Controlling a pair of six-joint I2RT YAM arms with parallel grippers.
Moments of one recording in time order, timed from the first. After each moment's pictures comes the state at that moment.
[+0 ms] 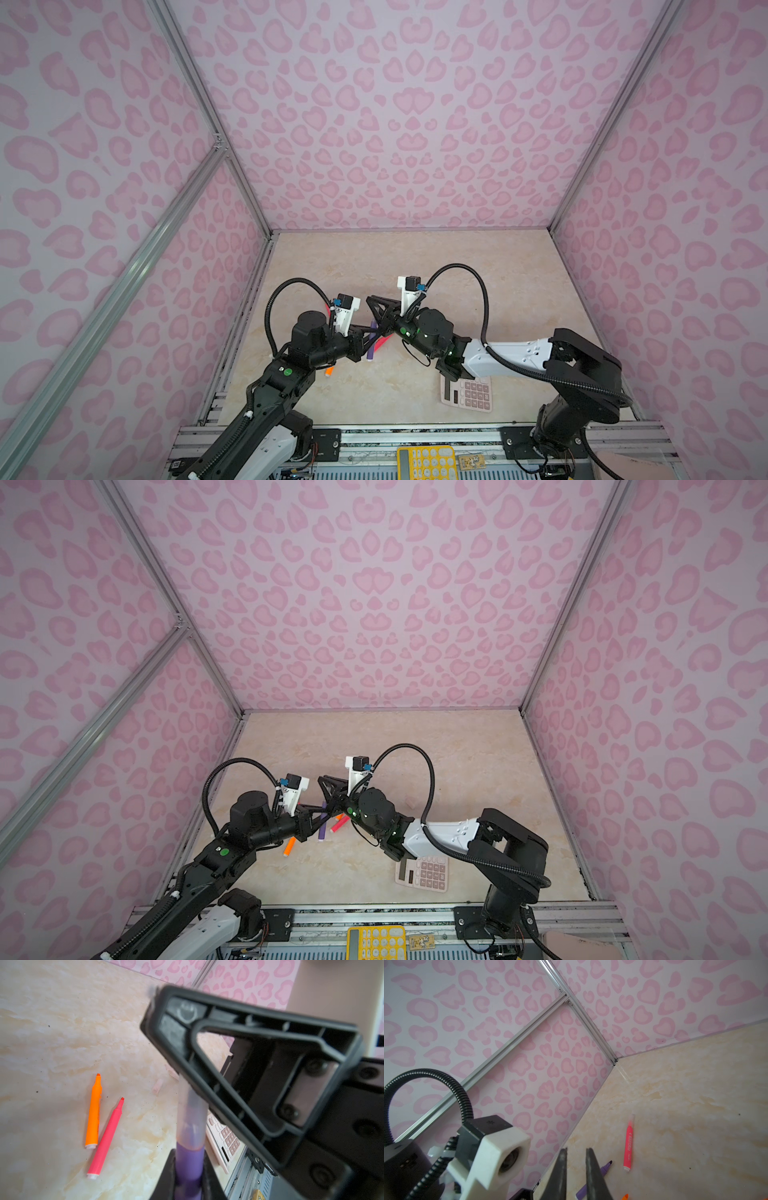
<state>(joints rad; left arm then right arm) -0.41 0.75 0.48 -0.17 0.54 -0.44 1.09 1.68 0.87 0.82 0.21 0.72</state>
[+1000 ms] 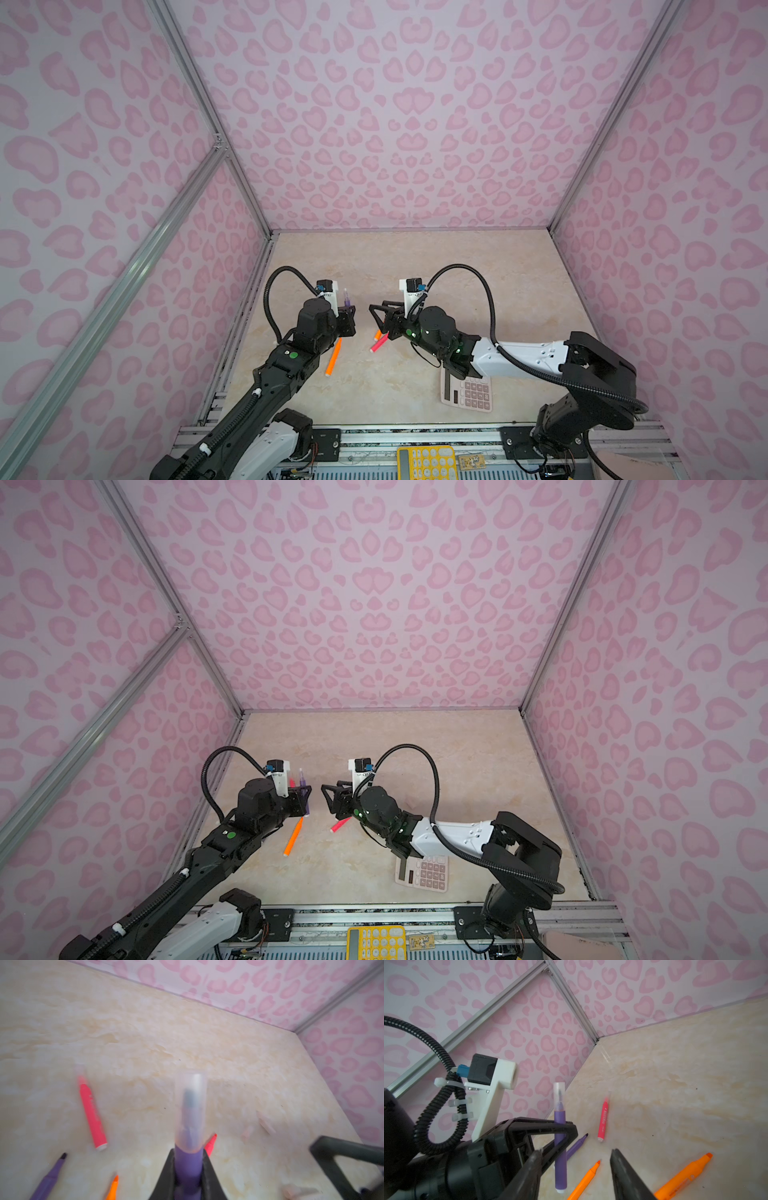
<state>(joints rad) -0.39 0.92 0.57 -0.20 -0.07 -0.47 1.03 1.60 0.85 0.60 0.16 0.69</state>
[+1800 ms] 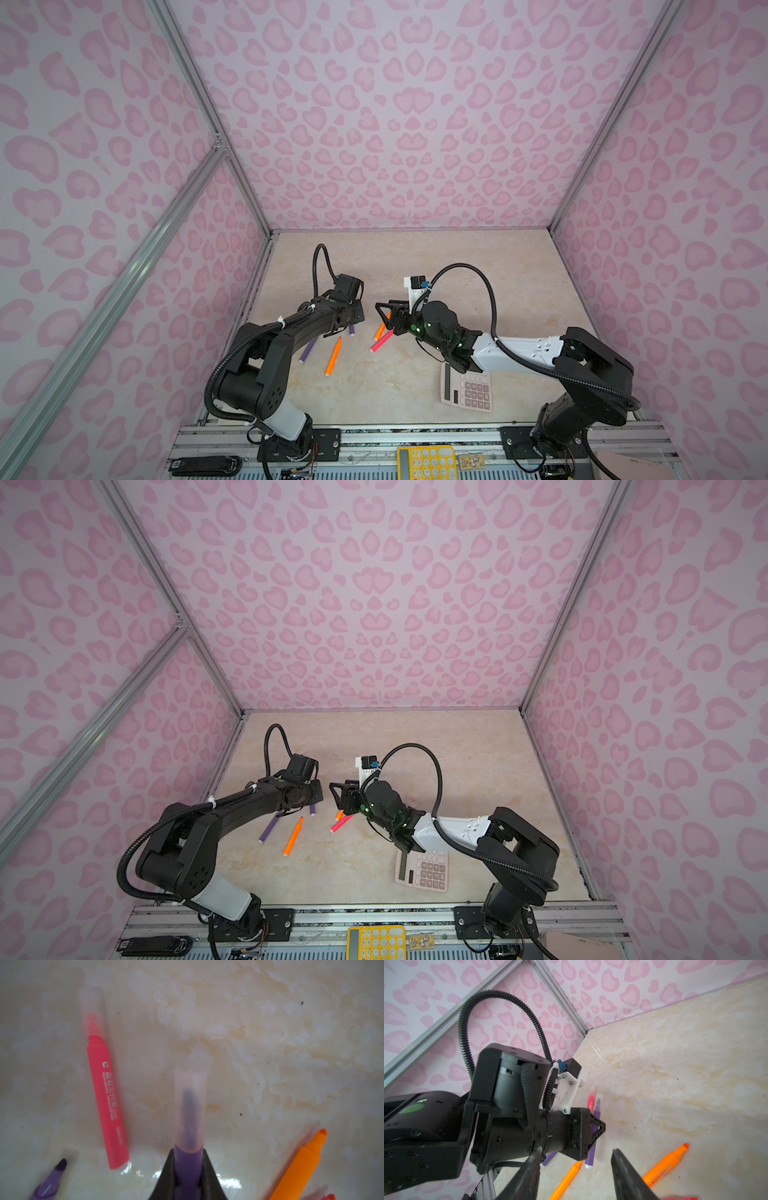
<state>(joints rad) -0.36 1.64 0.90 -0.37 -0.15 -0.54 0.97 1.64 0.84 0.59 0.09 0.71</state>
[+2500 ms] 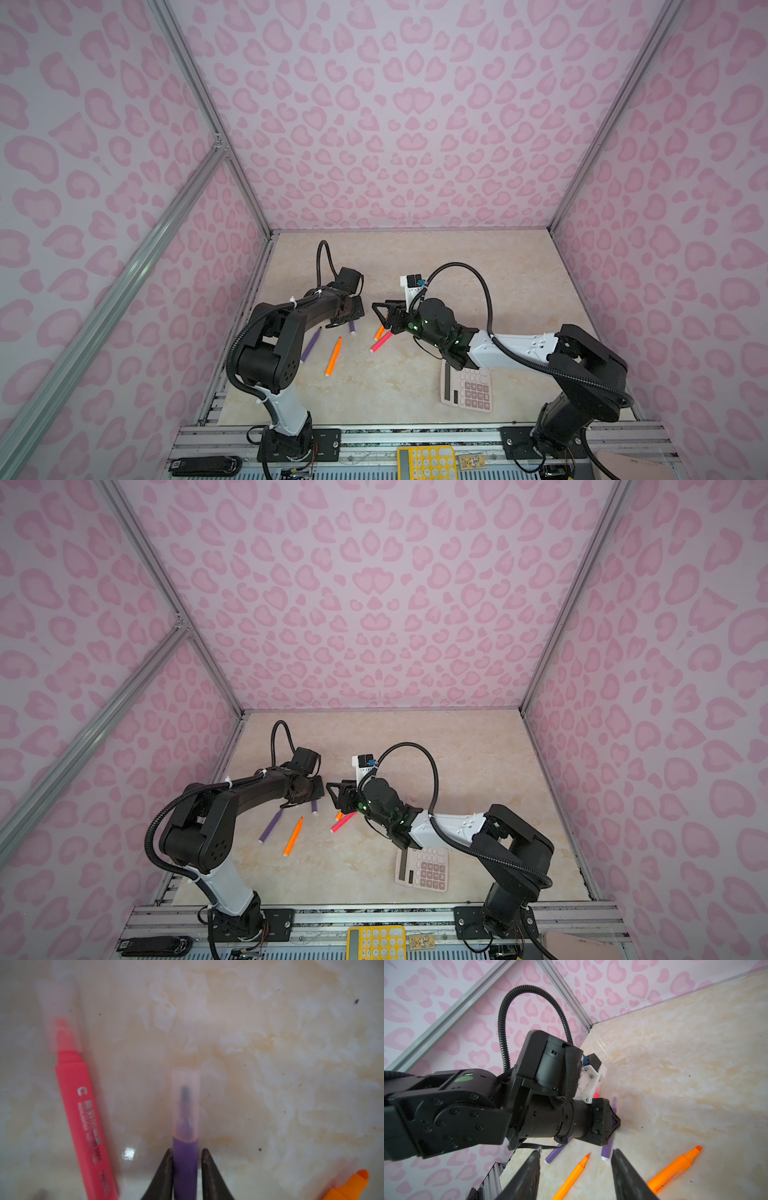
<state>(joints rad) -0.32 1.77 1.00 -0.41 -0.12 -0.53 0.96 1.66 0.87 0.59 0.04 0.72</state>
